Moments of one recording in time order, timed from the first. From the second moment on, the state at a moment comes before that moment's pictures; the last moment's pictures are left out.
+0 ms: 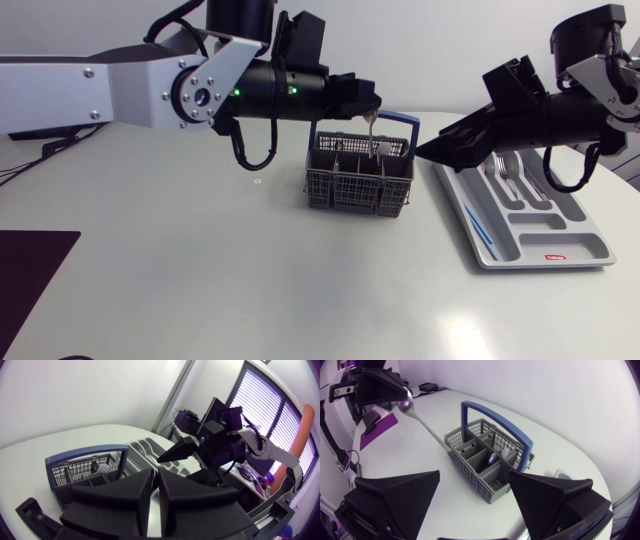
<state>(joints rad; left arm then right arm) -0.62 1.71 1.37 -0.01 0.49 -0.26 0.06 1.41 1.10 -0.46 -0.57 -0.43</state>
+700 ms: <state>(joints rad) -0.56 1.78 1.41 -0.24 0.90 -0.24 0.29 1.38 1.00 -0.44 -0.66 -0.50</state>
